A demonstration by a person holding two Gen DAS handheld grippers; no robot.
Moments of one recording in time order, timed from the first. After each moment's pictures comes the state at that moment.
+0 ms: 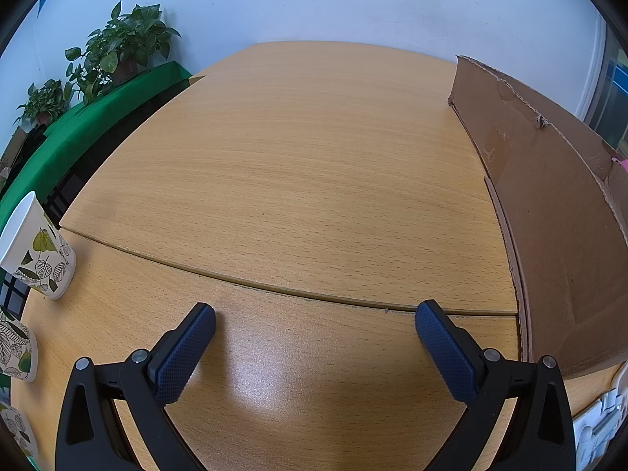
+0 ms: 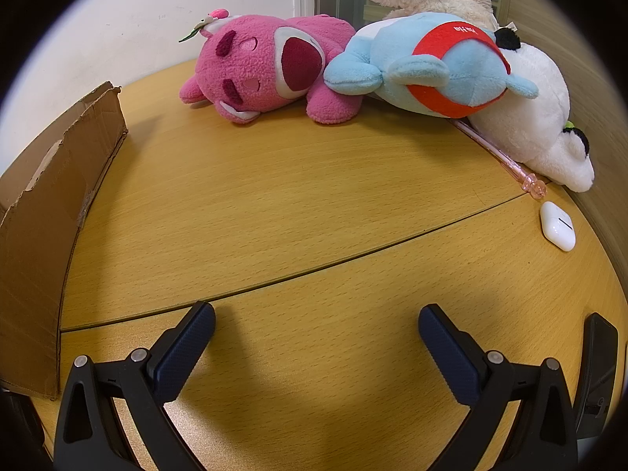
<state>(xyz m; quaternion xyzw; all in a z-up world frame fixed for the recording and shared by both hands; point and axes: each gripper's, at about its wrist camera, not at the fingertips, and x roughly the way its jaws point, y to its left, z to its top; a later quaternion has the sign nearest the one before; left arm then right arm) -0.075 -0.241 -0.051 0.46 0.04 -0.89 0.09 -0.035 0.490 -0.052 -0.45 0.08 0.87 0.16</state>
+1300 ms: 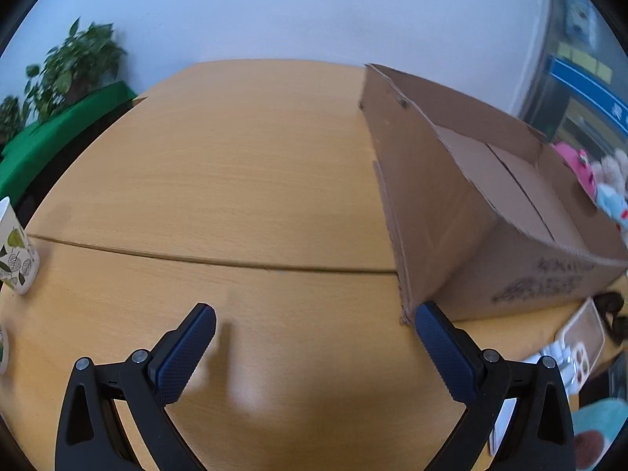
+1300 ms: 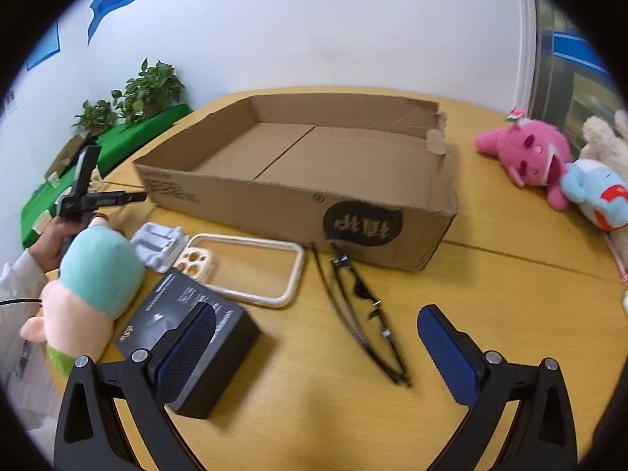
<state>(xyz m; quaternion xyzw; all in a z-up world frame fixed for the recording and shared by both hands) -0.038 -0.204 -0.033 0.42 0.05 -0.90 -0.02 0.099 0.267 0.027 -0.39 -0.02 0.90 -0.17</state>
